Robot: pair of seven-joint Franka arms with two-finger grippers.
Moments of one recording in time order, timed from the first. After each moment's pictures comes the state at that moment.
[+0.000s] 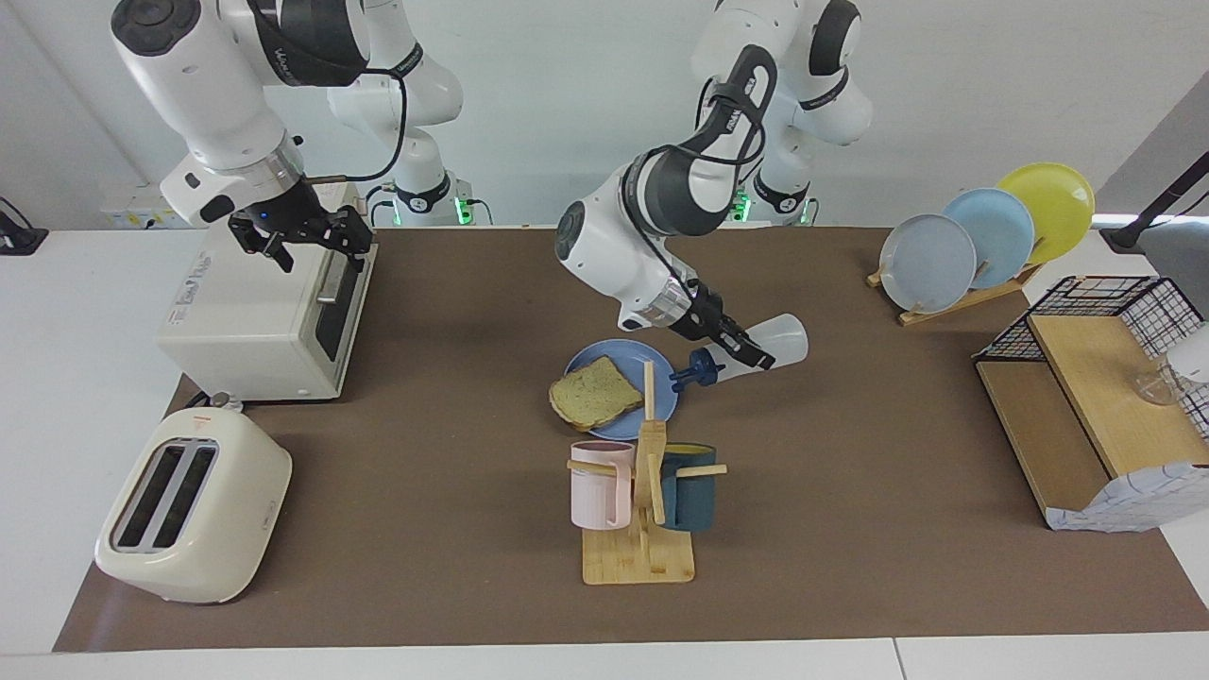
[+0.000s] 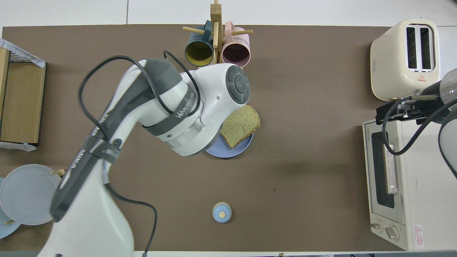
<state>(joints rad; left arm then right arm) -0.78 0.42 0.18 -1.41 0.60 1.53 0.42 0.08 -0.03 -0.05 -1.68 0.01 1.56 0.06</state>
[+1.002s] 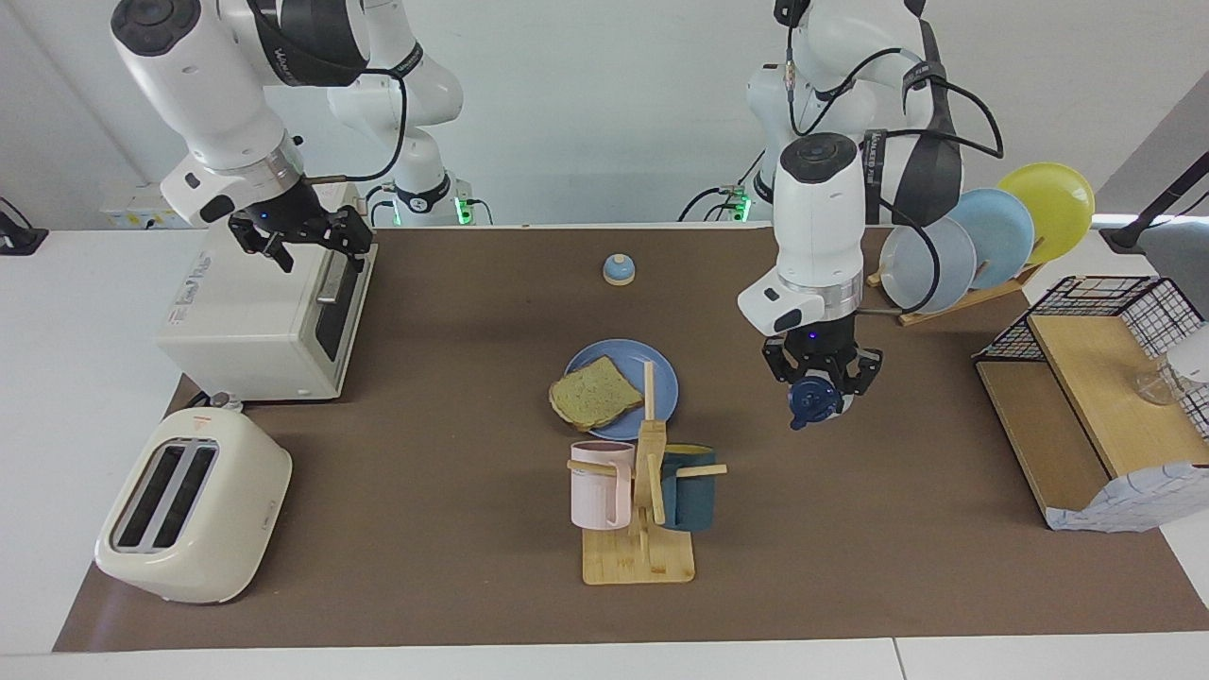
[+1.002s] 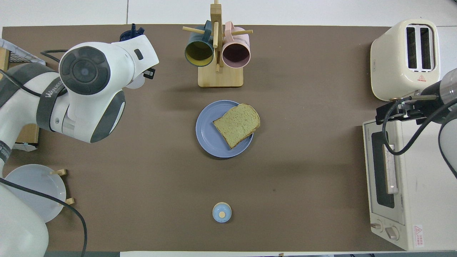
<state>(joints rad) -0.50 0.24 0.17 -1.80 0.29 2.45 -0.17 0.08 -0.03 -0.05 -1.68 0.01 1.56 0.06</state>
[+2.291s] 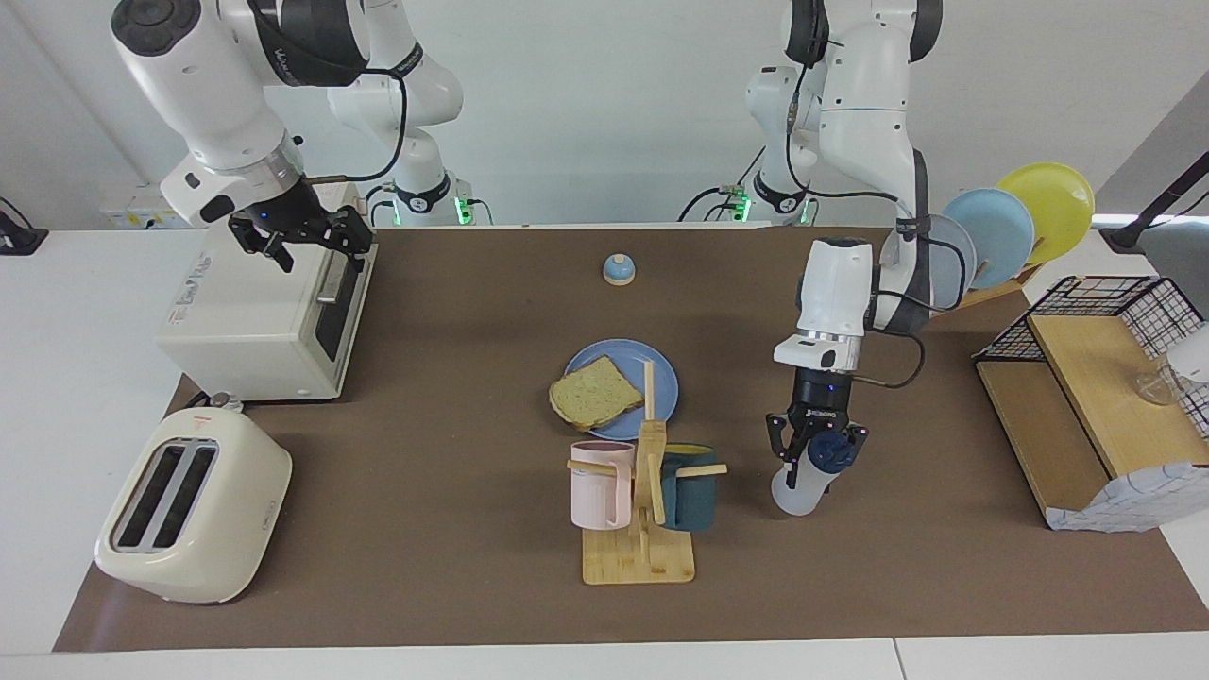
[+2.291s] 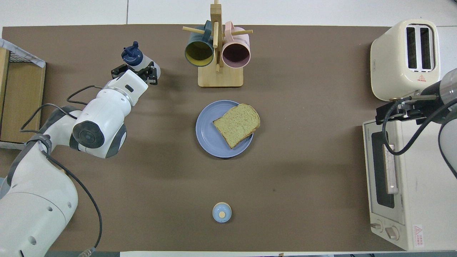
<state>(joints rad) -0.41 0.45 0.20 -2.07 0.29 3.38 -0.36 0.08 -0.03 -0.05 -1.68 0.01 1.56 0.06</state>
